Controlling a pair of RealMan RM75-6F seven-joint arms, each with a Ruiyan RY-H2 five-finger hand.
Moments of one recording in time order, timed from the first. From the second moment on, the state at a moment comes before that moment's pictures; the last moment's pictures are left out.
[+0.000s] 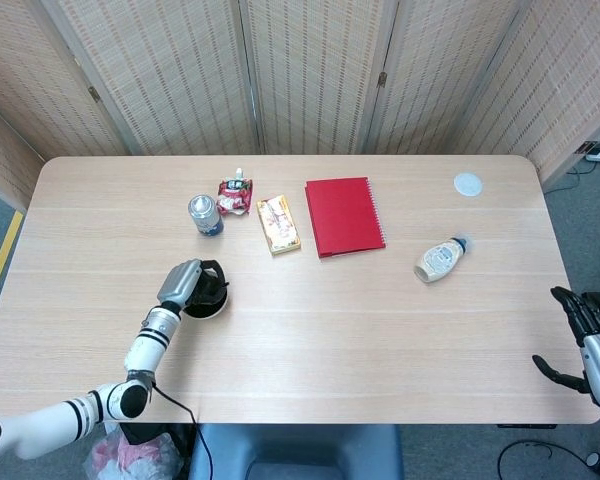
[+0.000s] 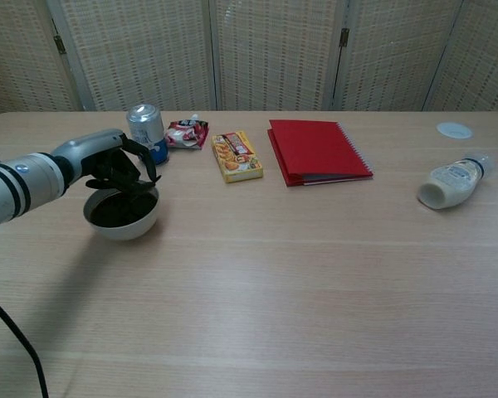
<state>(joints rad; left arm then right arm) -0.73 -1.67 -0.29 -1.23 0.97 0.81 -0.08 0.03 -1.07 0.03 -1.51 -1.58 1.55 0.27</state>
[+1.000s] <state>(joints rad) -0.77 -1.70 -0.31 -1.22 0.92 0.79 -0.05 0.02 -1.07 0.03 -1.50 -1.57 1.56 0.28</state>
